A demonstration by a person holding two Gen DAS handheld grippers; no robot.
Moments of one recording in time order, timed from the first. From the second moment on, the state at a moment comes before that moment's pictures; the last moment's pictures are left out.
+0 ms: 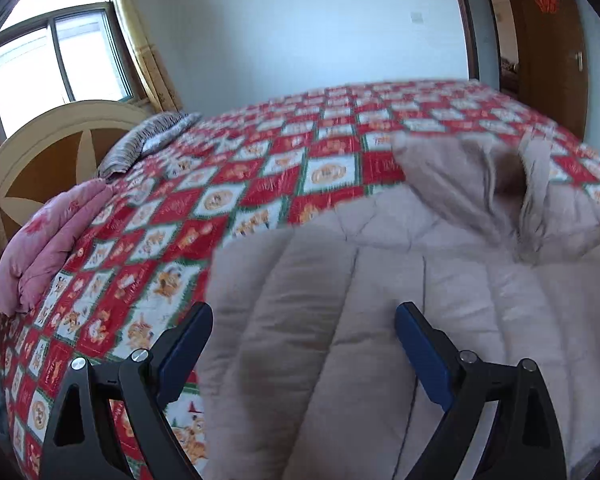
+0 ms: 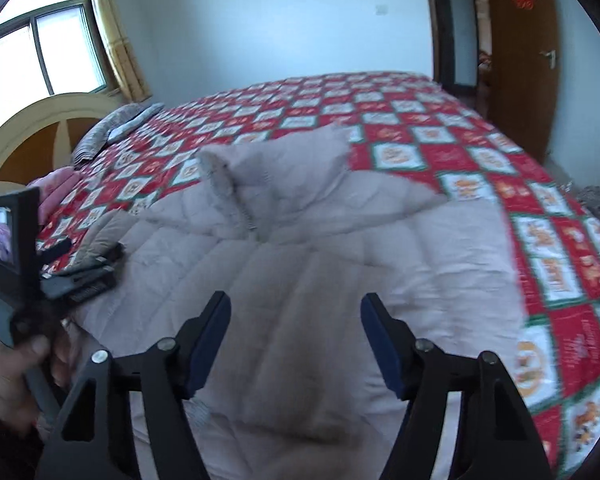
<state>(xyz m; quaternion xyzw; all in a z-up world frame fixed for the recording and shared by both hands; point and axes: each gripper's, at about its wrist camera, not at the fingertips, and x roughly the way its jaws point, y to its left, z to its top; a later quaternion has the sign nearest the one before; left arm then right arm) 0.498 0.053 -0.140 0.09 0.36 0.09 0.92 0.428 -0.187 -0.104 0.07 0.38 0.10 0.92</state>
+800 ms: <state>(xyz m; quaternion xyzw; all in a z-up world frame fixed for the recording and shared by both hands) 0.511 0.067 -0.183 0.06 0.39 0.09 0.91 0.449 -0.146 -0.169 -0.01 0.41 0.06 0.91</state>
